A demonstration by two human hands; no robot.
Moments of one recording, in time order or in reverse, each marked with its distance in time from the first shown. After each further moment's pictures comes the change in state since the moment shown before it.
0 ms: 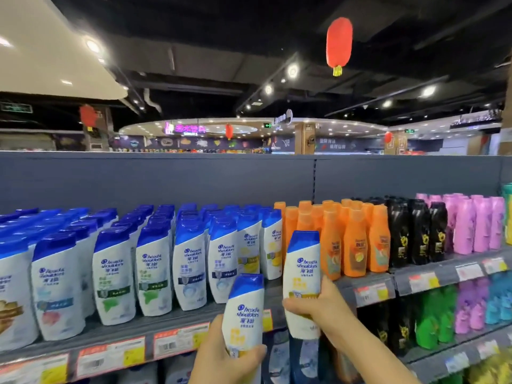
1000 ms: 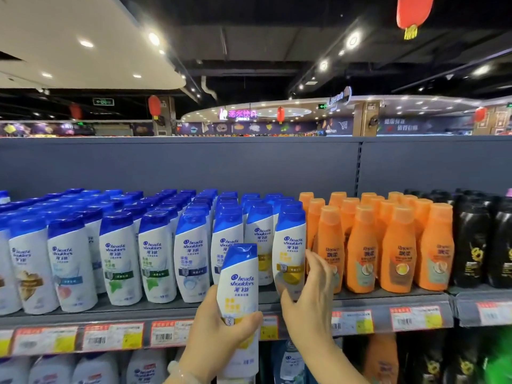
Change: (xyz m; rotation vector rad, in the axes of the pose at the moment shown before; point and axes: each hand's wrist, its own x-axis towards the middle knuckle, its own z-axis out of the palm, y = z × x) left_hand 0.041 0.006 0.016 0.004 0.195 0.050; right_hand 0.054 0.034 0.034 -0.530 0.350 -0.658
